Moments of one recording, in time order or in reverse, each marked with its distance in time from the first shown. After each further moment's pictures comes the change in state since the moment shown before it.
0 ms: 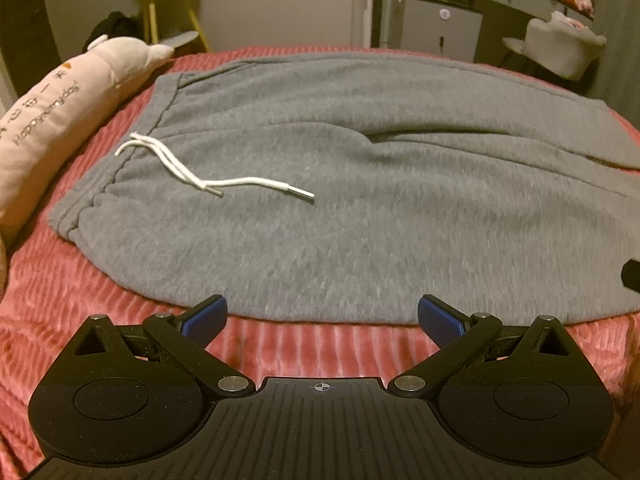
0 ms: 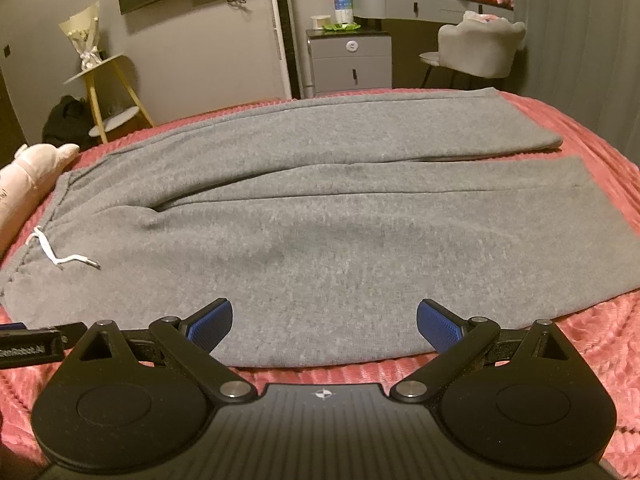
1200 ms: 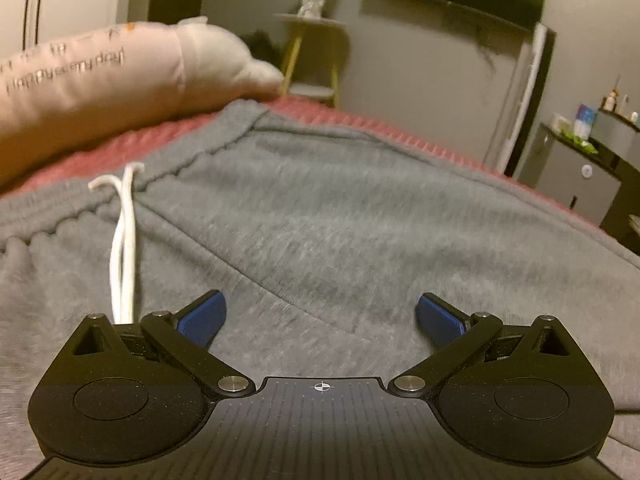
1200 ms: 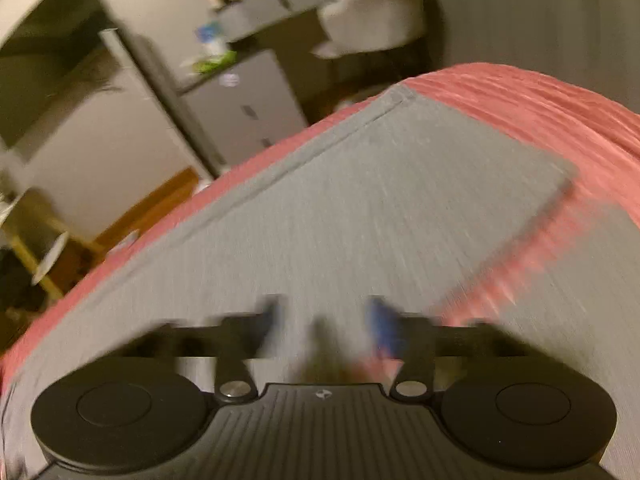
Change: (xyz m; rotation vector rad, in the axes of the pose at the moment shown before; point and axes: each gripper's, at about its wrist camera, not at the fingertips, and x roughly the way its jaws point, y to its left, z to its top) left arm 0.175 0.052 0.106 -0.466 -0.308 0.224; right arm 0.250 -0.211 0.228 0.467 0.005 -0.096
